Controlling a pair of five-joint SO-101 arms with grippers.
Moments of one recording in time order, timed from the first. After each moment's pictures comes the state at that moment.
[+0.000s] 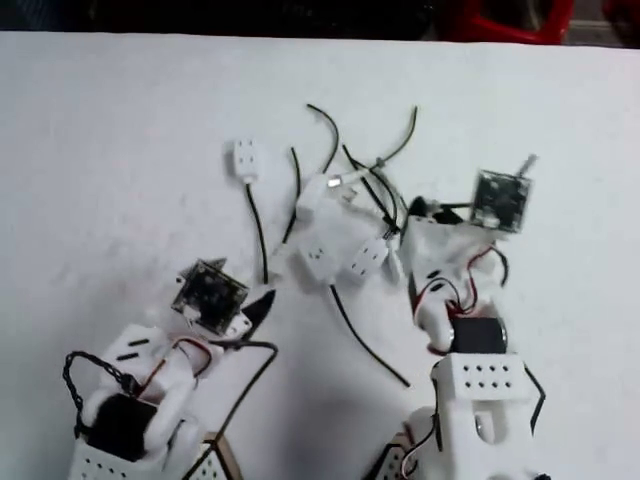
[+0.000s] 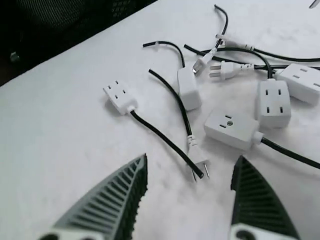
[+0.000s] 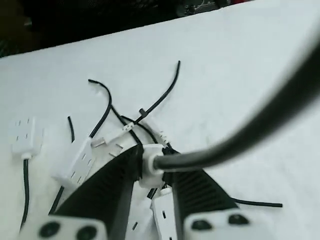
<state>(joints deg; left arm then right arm) 13.1 -103.7 82.2 61.7 -18.2 -1.3 -58.1 70.3 23.8 -12.0</state>
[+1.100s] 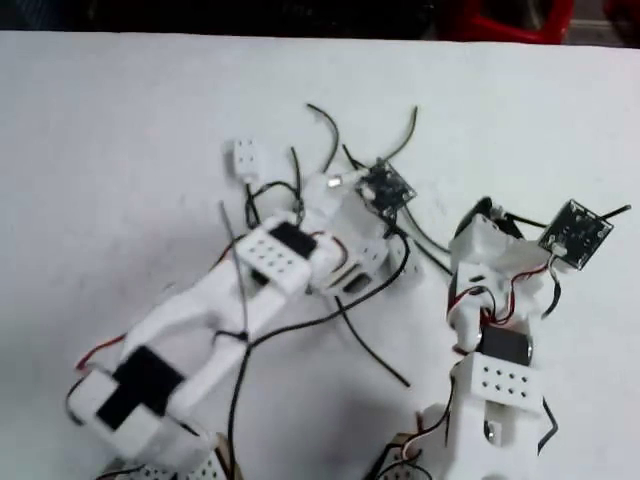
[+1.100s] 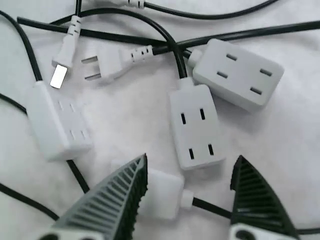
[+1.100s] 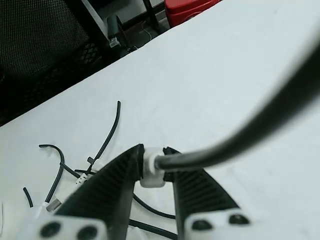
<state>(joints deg) 31.2 1.5 28.7 42.1 -15.4 11.7 -58.1 74.5 15.3 -19.3</state>
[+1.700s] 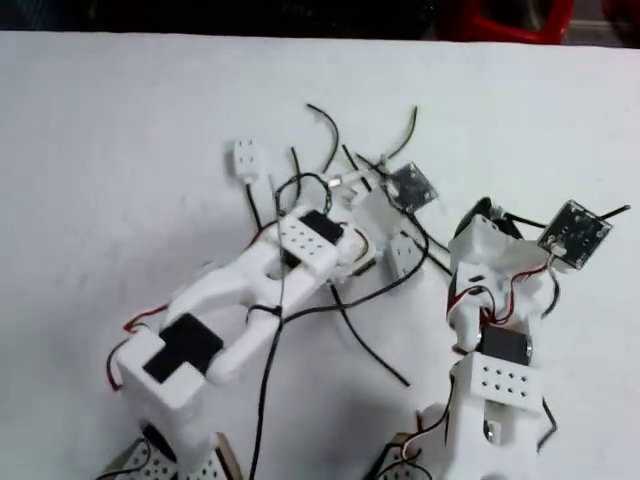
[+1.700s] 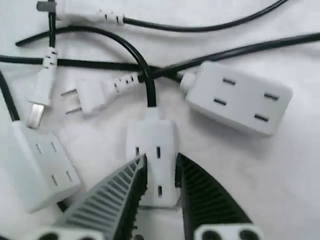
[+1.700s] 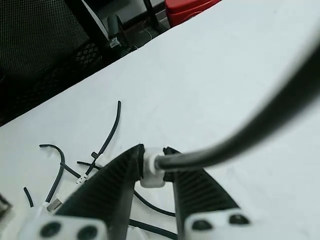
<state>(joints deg) 31.9 16.2 16.9 42.1 -19.8 11.7 -58.1 74.5 15.3 -19.3</state>
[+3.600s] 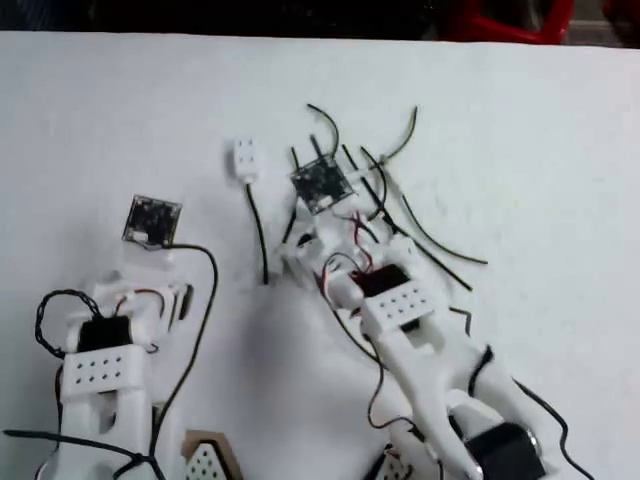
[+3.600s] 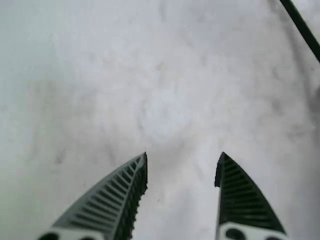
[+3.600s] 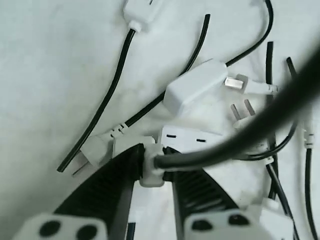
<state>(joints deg) -15.8 -55.2 76.7 45.9 -21.0 -27.9 -21.9 54.1 22.1 10.2</state>
